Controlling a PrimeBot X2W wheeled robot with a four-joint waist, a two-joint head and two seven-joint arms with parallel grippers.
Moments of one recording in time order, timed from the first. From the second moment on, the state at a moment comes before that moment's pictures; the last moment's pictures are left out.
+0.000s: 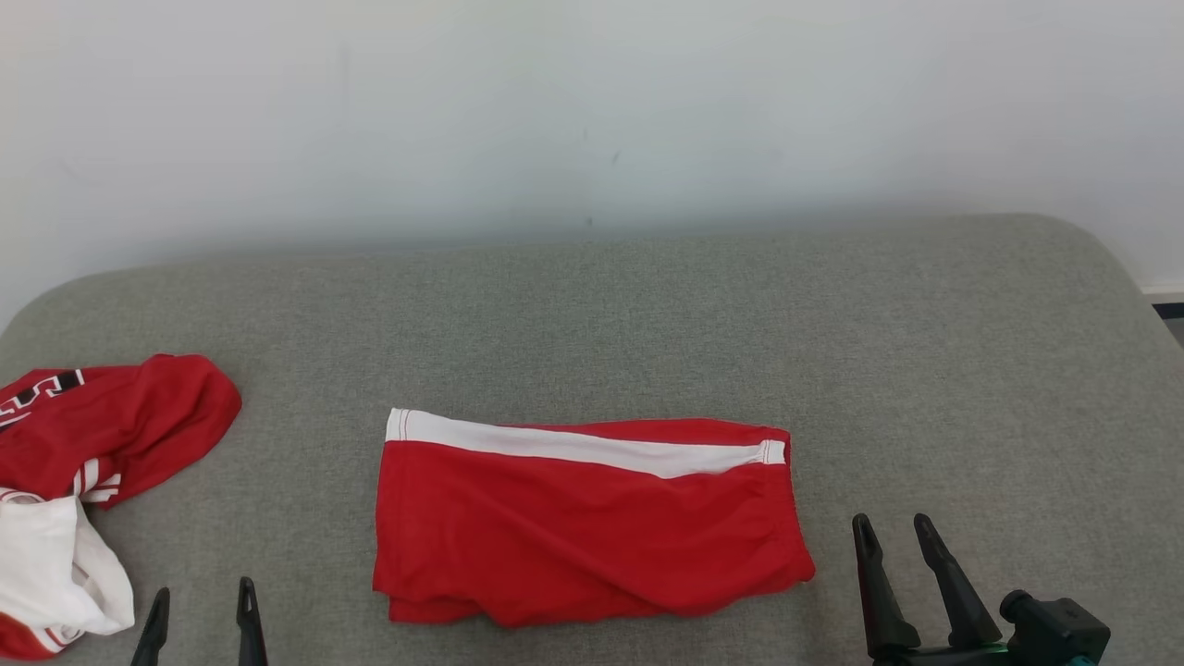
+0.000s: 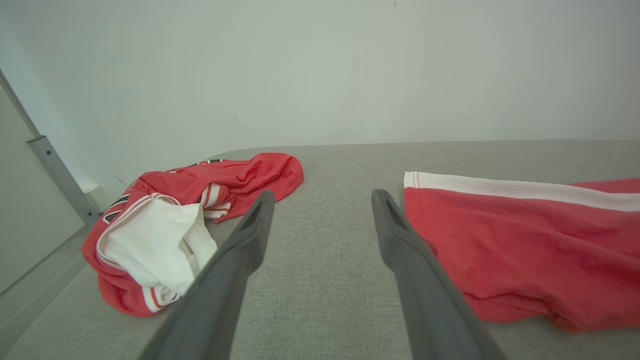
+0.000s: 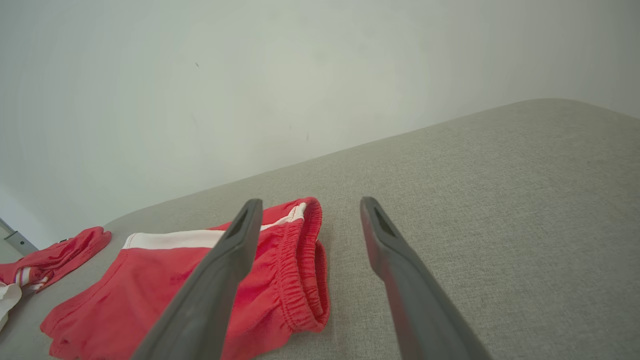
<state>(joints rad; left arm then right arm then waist) 0.12 0.21 -0.01 0.10 -0.21 0.07 -0.26 0.04 -0.14 0.09 0.18 0.41 0.13 -0.26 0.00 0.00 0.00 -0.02</state>
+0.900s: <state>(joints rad) 0.08 0.08 0.04 0.11 -0.10 -0.04 -0.26 -0.29 -0.13 0.11 0.67 0.33 0.13 -0.21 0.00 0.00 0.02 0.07</state>
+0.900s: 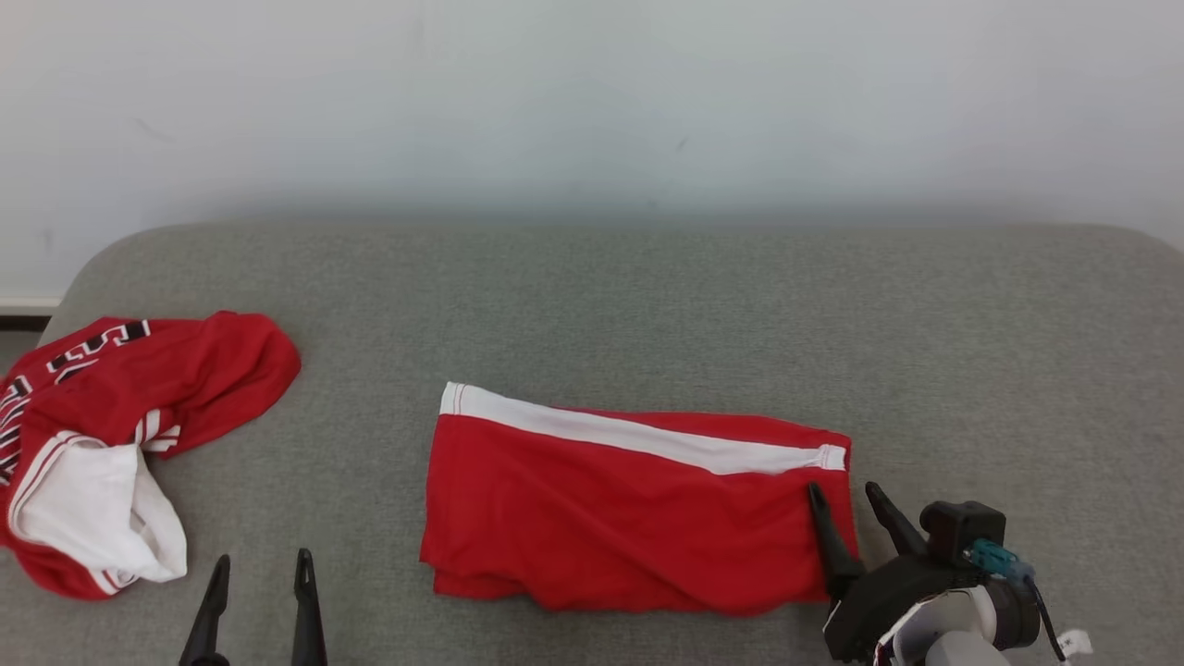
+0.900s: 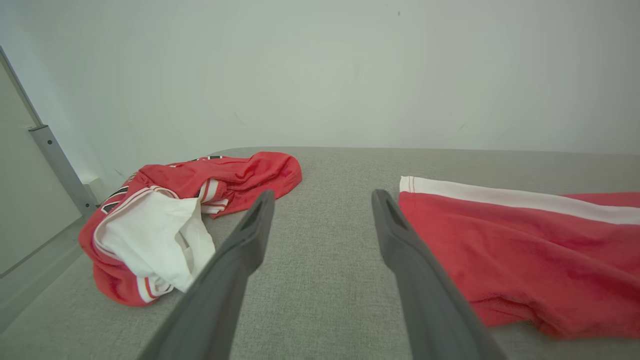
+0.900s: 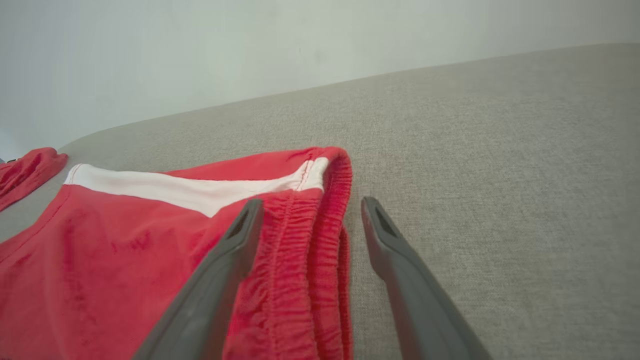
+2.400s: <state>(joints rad) 0.10 0.06 0.10 0.12 -0.08 -0.07 -0.26 -0.44 -0.35 0.20 0.60 0.99 0.13 0.22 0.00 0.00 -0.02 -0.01</state>
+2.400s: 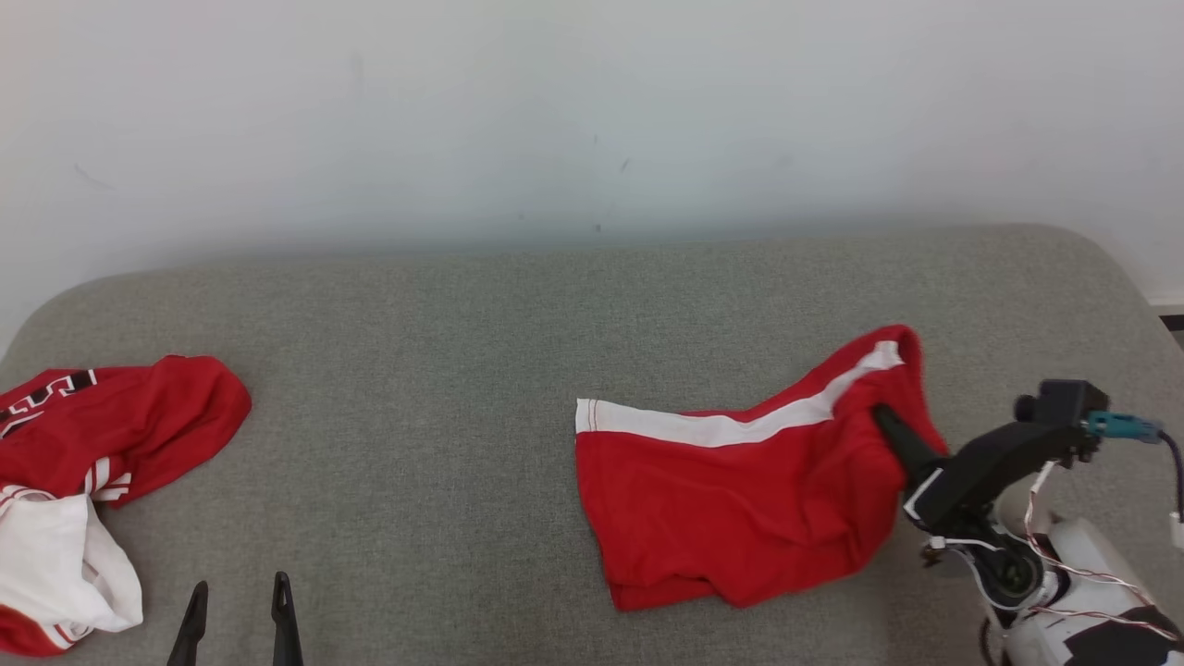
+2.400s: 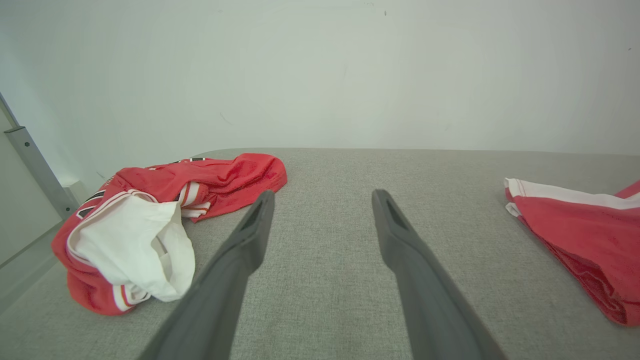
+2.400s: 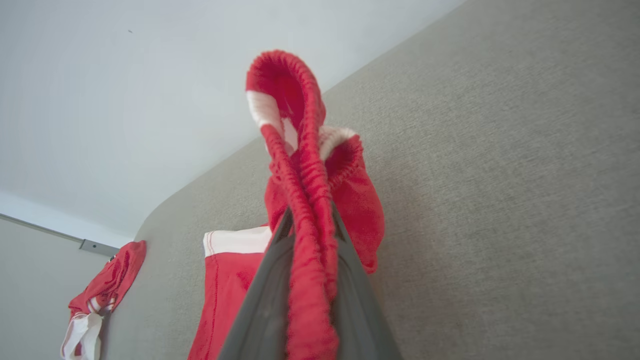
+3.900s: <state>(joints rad) 0.06 0.05 0.11 0.15 -0.11 -0.06 -0.26 -0.40 -0.27 0.33 0.44 0.77 0.13 -0.11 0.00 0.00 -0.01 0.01</state>
